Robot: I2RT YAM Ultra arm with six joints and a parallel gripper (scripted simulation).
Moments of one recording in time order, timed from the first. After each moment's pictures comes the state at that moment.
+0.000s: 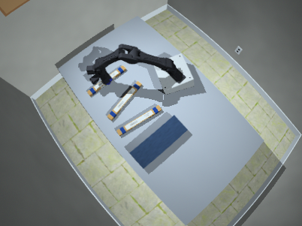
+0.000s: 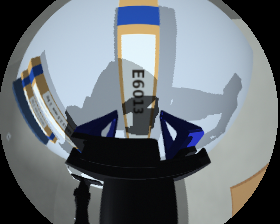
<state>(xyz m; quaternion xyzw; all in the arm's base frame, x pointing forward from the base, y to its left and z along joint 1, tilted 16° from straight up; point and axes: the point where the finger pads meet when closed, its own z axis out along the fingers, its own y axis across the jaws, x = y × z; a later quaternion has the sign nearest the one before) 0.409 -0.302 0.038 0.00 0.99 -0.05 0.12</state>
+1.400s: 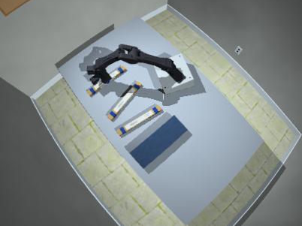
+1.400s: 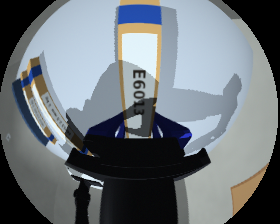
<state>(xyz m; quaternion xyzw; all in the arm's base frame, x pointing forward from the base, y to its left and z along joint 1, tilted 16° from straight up) 0.410 -0.302 0.034 0.00 0.99 -0.05 0.13</state>
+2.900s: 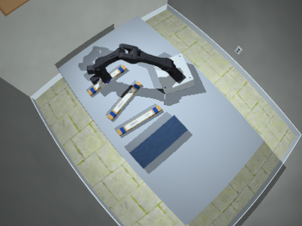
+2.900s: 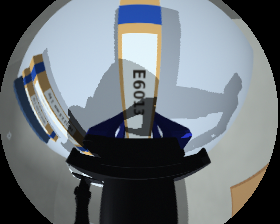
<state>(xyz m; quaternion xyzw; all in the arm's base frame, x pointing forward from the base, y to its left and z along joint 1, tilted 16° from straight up) 0.404 -0.297 0.041 0.00 0.99 -0.04 0.12</state>
